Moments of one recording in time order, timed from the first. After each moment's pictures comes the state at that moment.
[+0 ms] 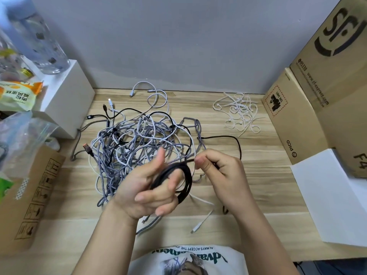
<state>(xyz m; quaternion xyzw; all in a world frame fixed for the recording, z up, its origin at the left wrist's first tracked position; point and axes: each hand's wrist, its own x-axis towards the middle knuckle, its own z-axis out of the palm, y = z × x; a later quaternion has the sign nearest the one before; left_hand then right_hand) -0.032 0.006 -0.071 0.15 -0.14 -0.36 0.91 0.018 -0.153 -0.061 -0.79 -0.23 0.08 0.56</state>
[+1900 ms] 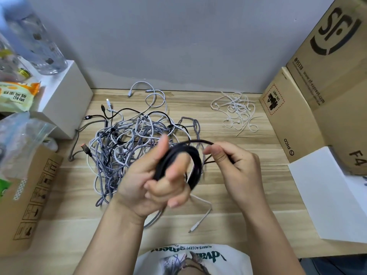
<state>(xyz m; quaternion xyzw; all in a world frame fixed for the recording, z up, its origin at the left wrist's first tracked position) -0.028 -0.011 -0.041 0.15 -0.22 -0.28 0.92 0.021 -0.169 -0.055 -0.83 -0.16 -0.02 0.53</state>
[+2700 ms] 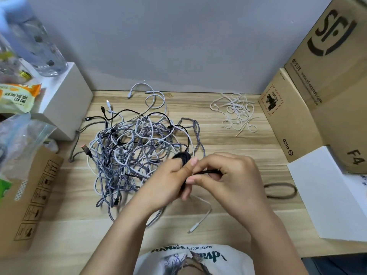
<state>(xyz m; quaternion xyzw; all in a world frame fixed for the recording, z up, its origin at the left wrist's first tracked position) -0.027 -0.024 -0.062 0.75 0.06 -0.12 0.65 0.005 -0.168 -0.034 -0.88 -0.27 -0.03 0.40</state>
